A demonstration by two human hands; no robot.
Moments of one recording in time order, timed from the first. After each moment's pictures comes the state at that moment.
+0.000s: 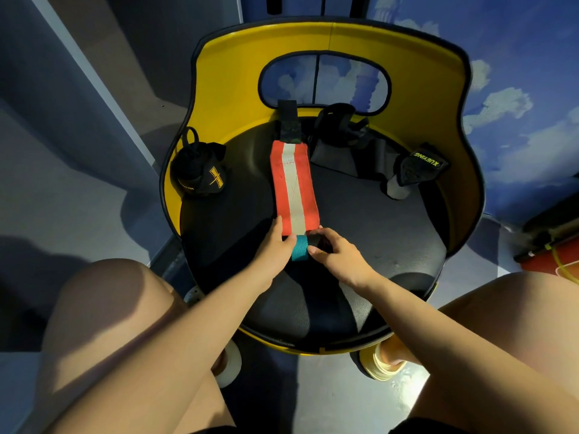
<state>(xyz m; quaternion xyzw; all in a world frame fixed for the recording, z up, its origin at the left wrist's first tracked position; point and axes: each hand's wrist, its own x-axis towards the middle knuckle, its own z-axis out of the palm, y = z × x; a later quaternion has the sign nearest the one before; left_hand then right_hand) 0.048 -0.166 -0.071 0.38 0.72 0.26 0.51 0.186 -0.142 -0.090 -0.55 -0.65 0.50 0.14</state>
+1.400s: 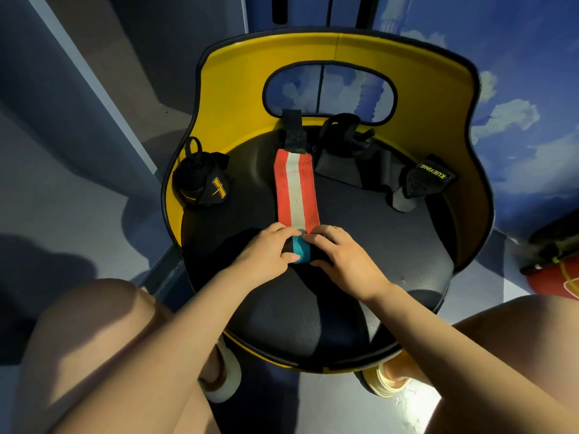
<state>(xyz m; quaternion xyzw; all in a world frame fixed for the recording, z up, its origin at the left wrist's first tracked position) 0.017 -0.148 -0.070 0.66 0.68 0.10 0.30 0.193 -0.118 -0.103 -0.36 -0.90 0.17 0.15</state>
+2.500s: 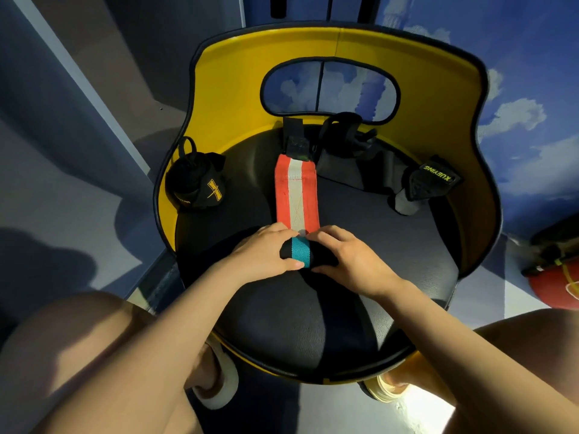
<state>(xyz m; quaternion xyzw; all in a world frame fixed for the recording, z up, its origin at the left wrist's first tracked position) 0.004 -0.132 -0.071 0.69 0.65 0.03 0.32 0.197 -0.102 -0.093 -0.38 -0.89 0.24 0.11</state>
